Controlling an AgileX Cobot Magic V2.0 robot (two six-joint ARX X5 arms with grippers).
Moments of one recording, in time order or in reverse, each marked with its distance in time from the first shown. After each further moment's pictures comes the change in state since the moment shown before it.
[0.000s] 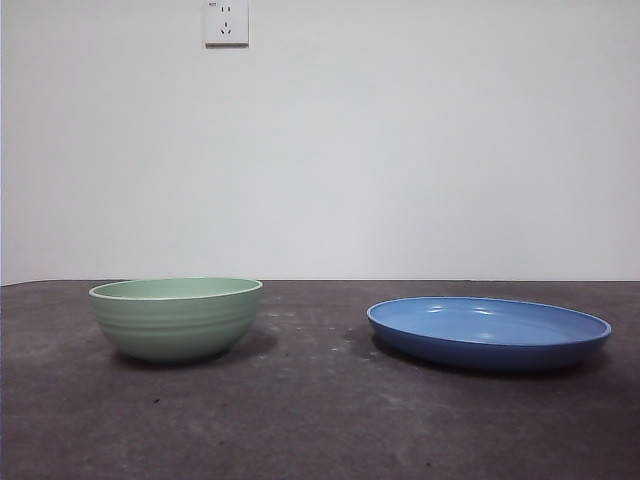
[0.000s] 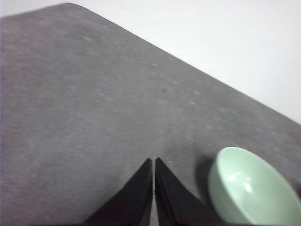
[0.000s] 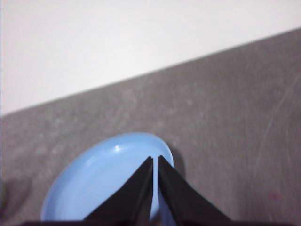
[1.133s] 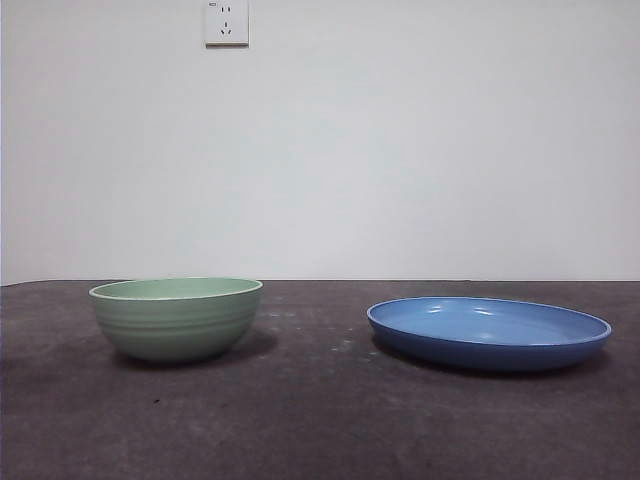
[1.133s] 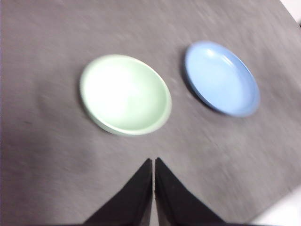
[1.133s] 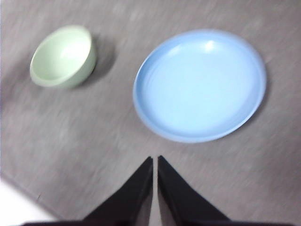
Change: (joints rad) left arm -0.046 0.666 0.719 -0.597 0.523 0.449; right arm 0.041 0.740 0.810 -0.813 -0.362 -0.399
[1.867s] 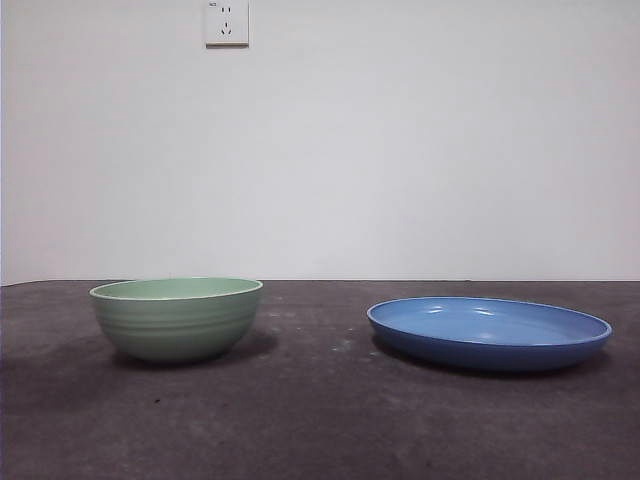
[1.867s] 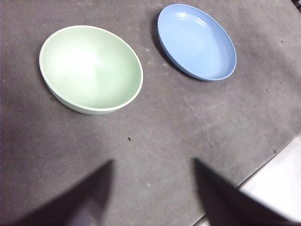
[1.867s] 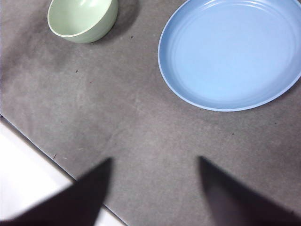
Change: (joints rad) left arm -0.076 0.018 0.003 -0.061 0.020 0.072; right arm 0.076 0.034 0.007 -0.101 -0.005 -0.047
